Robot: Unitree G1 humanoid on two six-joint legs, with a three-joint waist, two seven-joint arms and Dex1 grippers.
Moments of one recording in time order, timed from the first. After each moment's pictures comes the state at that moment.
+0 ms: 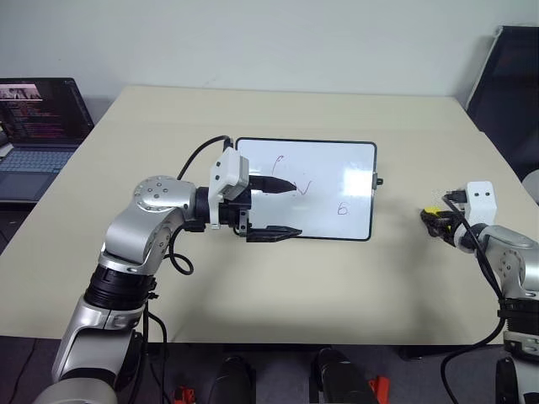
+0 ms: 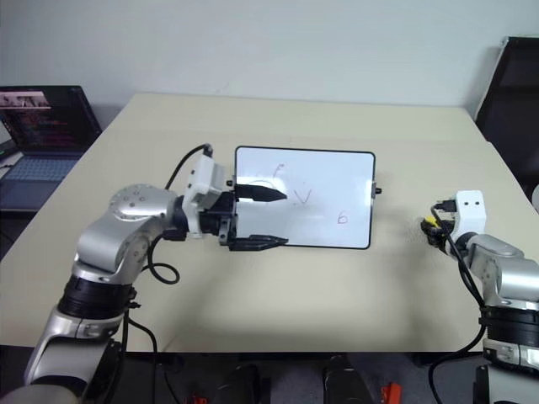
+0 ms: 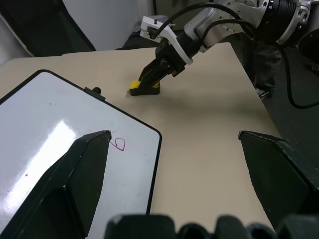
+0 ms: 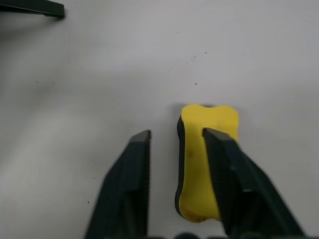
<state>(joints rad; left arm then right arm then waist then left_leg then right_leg) -0.65 0.62 -0.12 -0.12 -0.47 0.43 -1.21 -0.41 -0.63 -0.27 0.08 0.29 0.86 0.41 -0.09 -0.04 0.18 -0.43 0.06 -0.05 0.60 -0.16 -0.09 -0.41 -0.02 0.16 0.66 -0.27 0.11</state>
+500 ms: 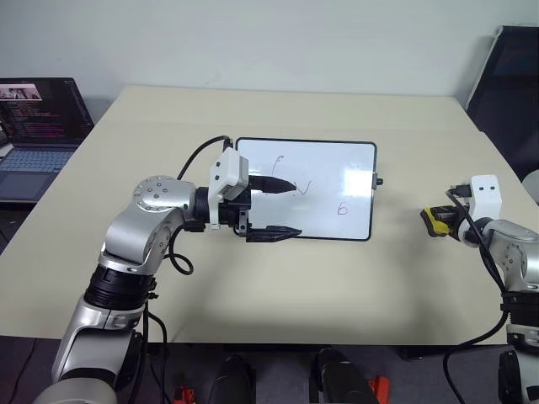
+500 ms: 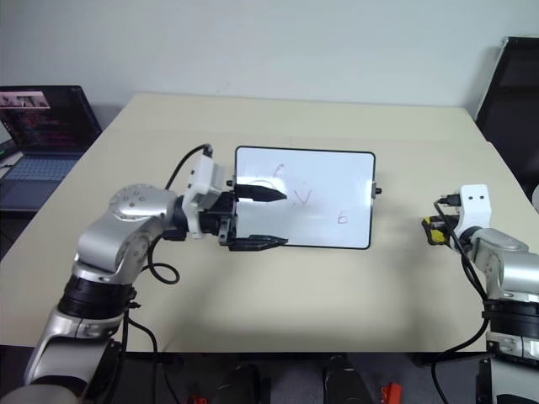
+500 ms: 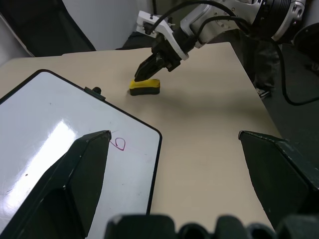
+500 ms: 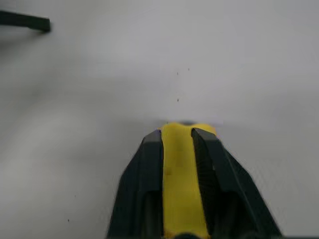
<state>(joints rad) -0.65 0.62 -0.12 -0.12 -0.47 0.42 -1.22 -0.46 -0.65 -0.27 0.15 0.28 0.84 0.41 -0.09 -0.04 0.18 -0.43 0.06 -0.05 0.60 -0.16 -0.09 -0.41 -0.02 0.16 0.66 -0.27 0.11</state>
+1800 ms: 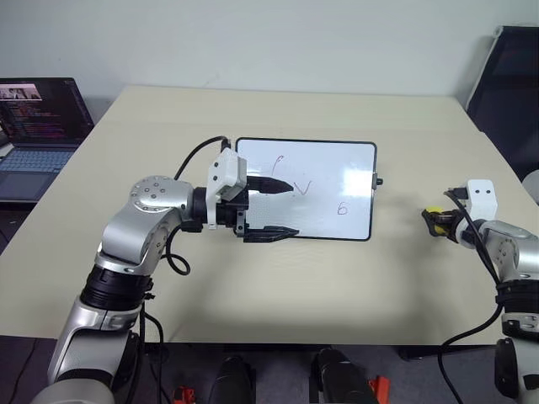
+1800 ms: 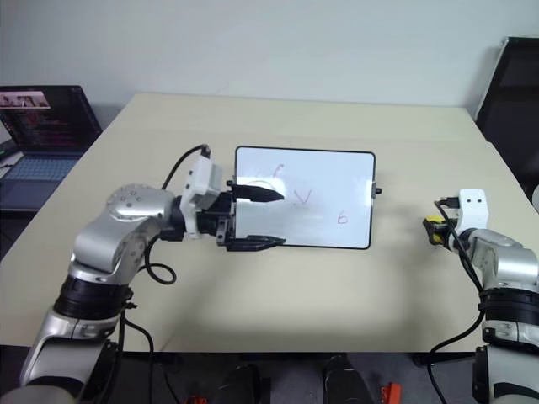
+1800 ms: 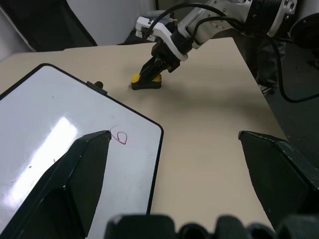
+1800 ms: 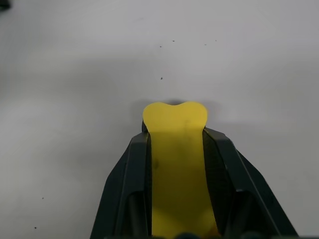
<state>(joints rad) -0.62 0.64 -0.11 -0.13 -0.47 0.43 -1.19 -0.52 -0.63 -0.25 0.29 0.26 0.82 0.41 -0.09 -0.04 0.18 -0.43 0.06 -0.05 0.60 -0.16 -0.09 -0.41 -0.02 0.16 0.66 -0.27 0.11</state>
